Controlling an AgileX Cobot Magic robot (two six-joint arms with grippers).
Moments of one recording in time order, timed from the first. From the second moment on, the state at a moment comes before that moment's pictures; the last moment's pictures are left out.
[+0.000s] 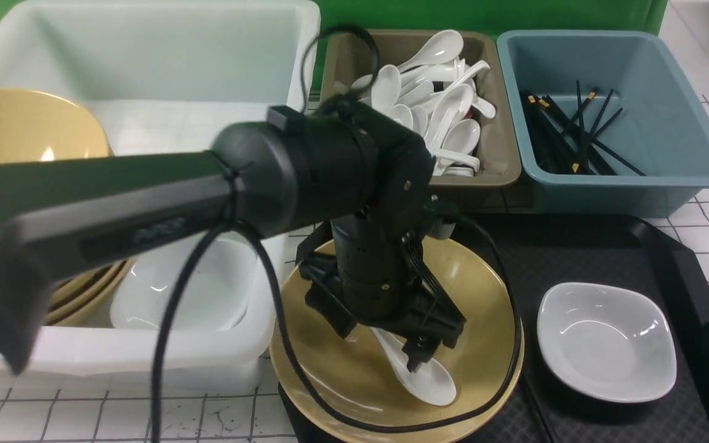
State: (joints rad) right arm 0.09 0.70 -0.44 0.46 0.56 -0.53; left arm -0.78 1.94 -1.43 -0.03 1.05 -0.24
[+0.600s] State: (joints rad) right arm 0.11 0.70 -0.44 0.46 0.55 -0.53; left arm -0.78 1.99 -1.44 -0.07 0.84 -0.23
